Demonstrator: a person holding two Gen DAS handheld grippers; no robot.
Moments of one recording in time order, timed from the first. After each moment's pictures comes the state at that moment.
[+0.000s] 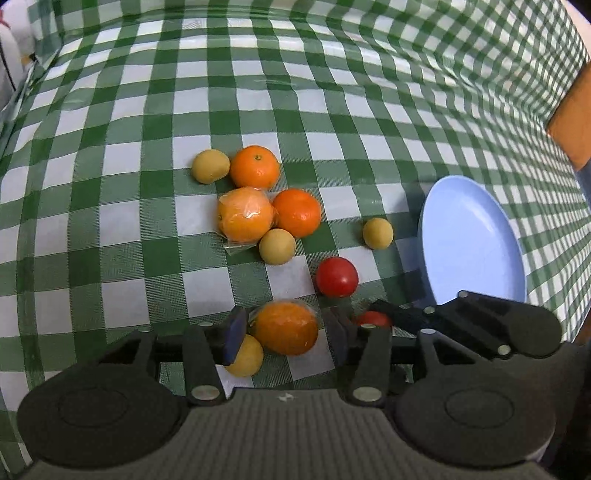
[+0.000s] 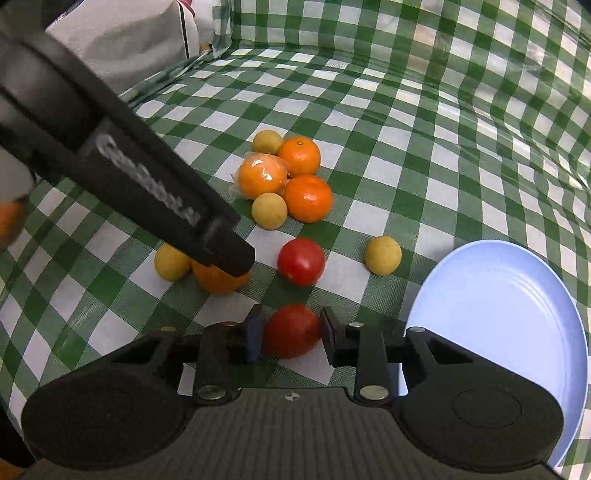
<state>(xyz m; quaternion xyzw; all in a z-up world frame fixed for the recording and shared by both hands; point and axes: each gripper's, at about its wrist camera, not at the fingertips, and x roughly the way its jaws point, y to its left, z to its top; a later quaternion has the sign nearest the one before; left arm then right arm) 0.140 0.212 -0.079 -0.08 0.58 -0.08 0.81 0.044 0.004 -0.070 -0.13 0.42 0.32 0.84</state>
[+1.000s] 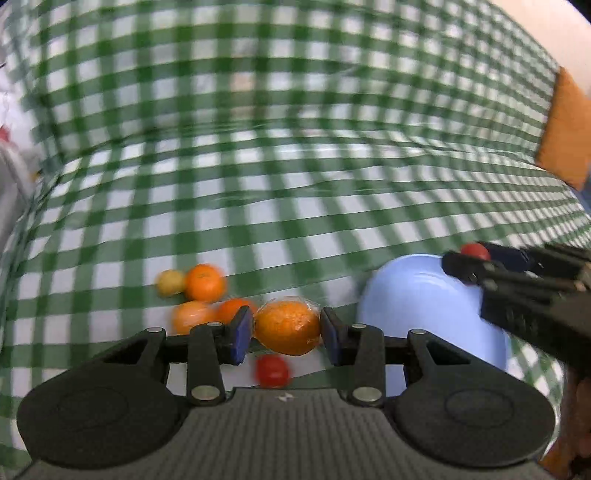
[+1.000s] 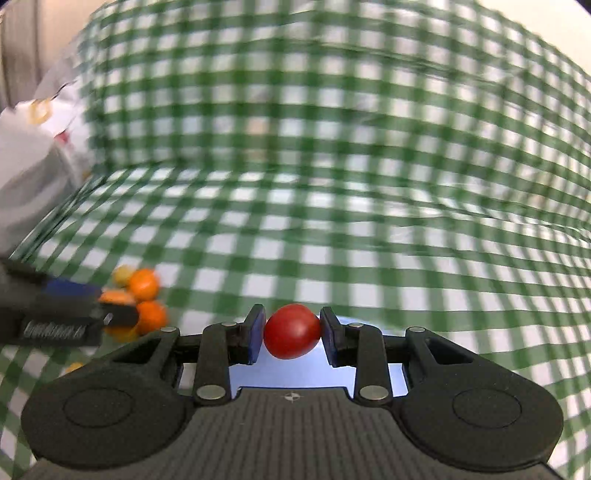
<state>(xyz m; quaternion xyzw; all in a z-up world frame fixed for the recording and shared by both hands) 0.143 0.130 -0.030 -0.02 0.44 -0.06 0.90 0.091 -0.124 -0.010 -0.02 0.32 0.17 0.93</state>
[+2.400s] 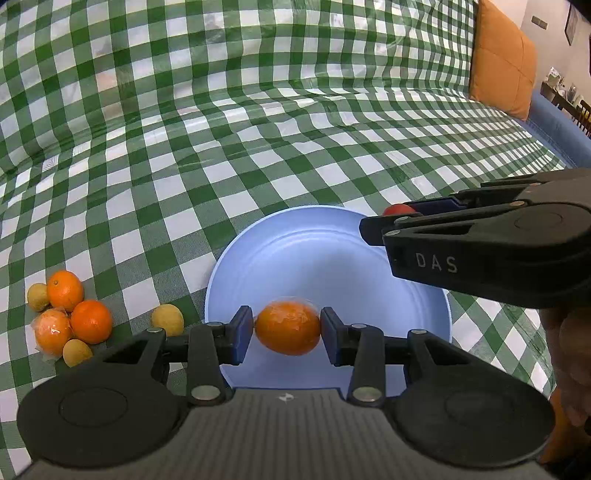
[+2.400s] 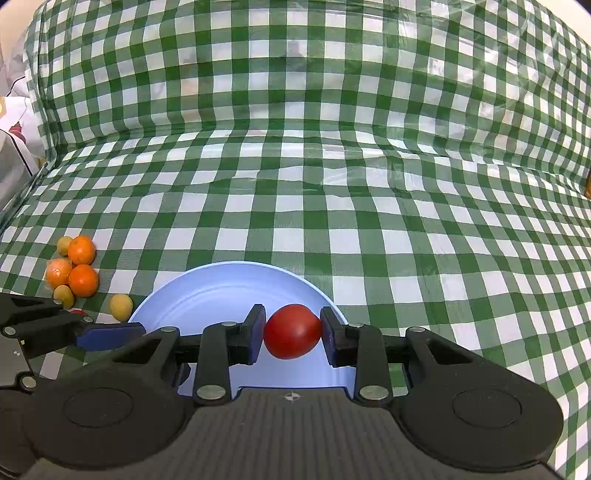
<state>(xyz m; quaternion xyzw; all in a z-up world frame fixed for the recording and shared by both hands) 0.150 0.036 -0.069 0.05 0.45 -0.17 0.88 0.105 -0.172 -0.040 -0.02 0.39 0.14 0.91</state>
